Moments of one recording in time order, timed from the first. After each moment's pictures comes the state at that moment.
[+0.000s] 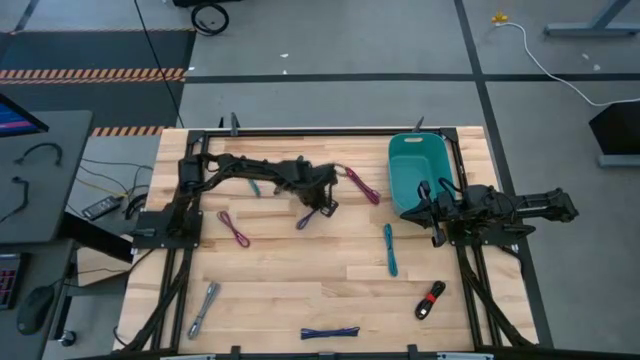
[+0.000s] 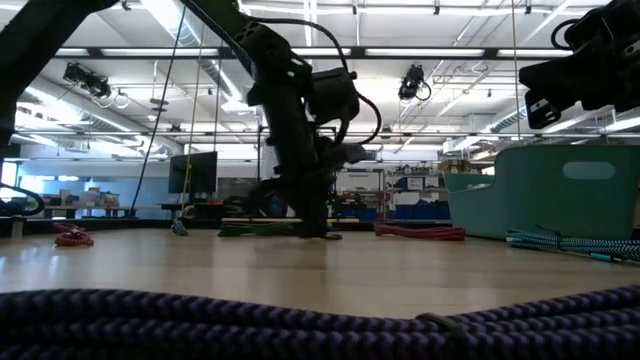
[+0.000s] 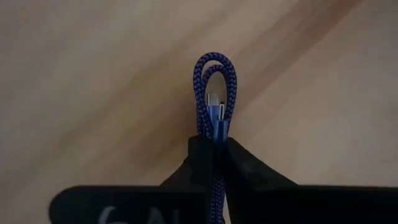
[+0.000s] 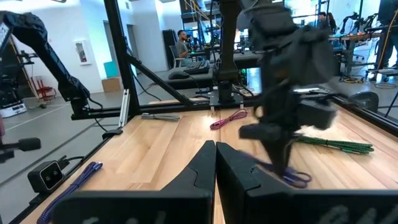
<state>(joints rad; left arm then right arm) 0.24 2.07 1.46 -0.57 0.07 -0.64 0.06 0.01 0.01 0.04 -0.04 0.11</state>
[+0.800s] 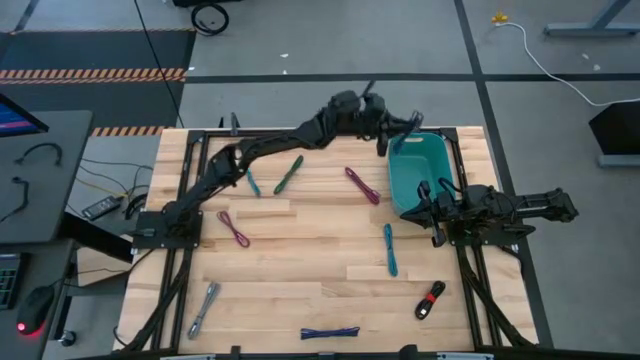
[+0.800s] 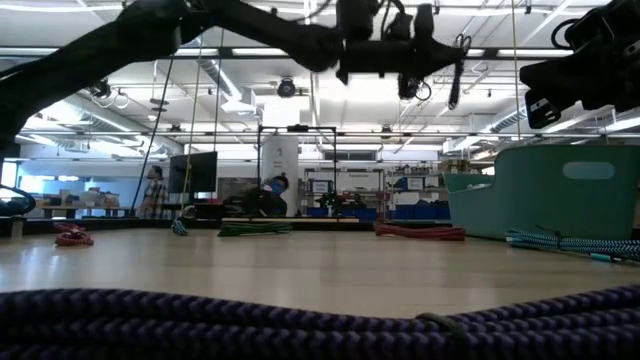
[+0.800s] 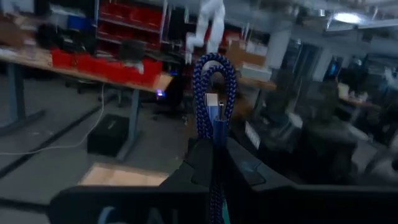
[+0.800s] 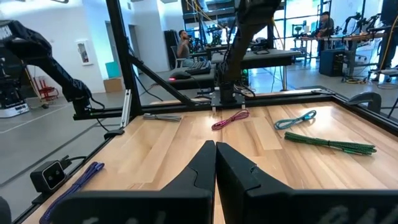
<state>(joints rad) 0.36 2.42 2.24 0.28 0.37 -0.23 0.06 0.01 0.01 0.04 -0.05 0.11</state>
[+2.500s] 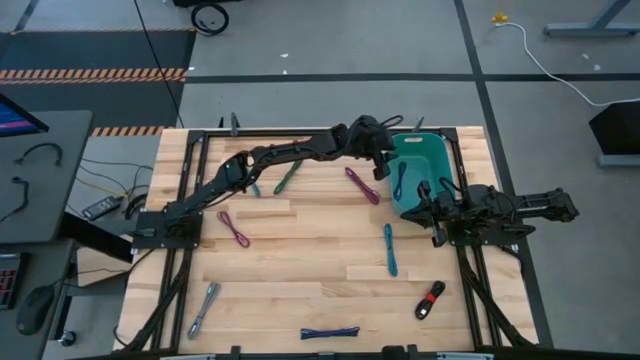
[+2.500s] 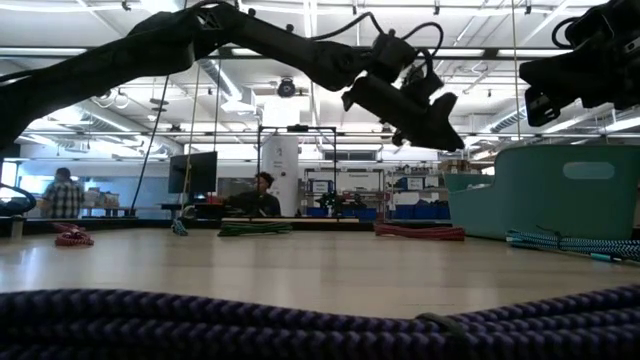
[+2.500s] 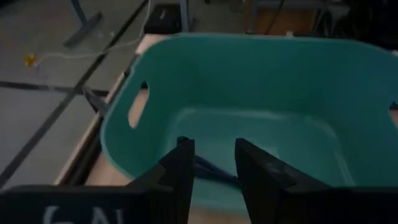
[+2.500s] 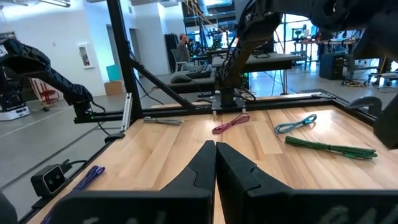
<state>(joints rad) 0.31 2.54 2.34 -0.25 0.11 0.12 0.06 0.01 0.01 0.07 -0.05 0.11</state>
